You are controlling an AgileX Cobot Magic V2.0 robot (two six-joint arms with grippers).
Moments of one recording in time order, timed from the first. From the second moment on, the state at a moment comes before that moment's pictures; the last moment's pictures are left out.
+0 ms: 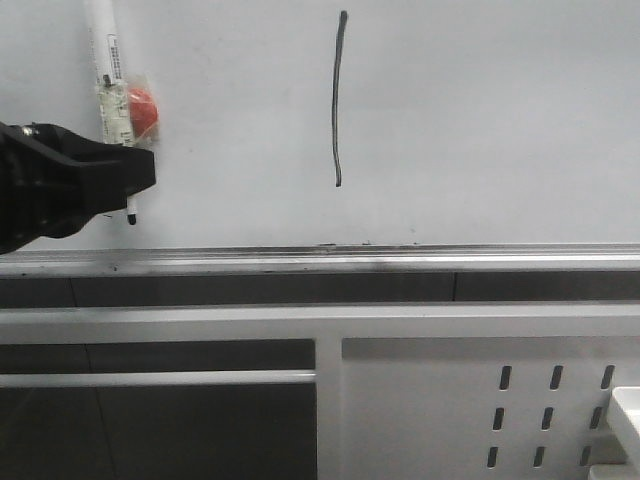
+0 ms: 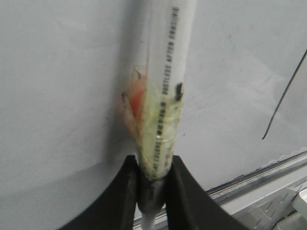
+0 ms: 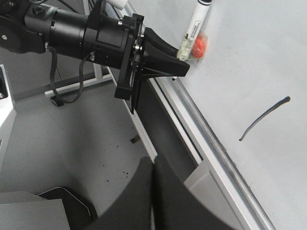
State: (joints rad) left arm -0.61 1.48 -0.28 -0.05 -0.99 -0.18; right arm 0.77 0.95 -1.02 0.22 0.75 -0.43
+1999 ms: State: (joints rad) left arm -0.61 1.46 -0.03 0.10 -1.14 -0.29; right arm 0.77 0.02 -0.20 0.22 0.39 -0.41
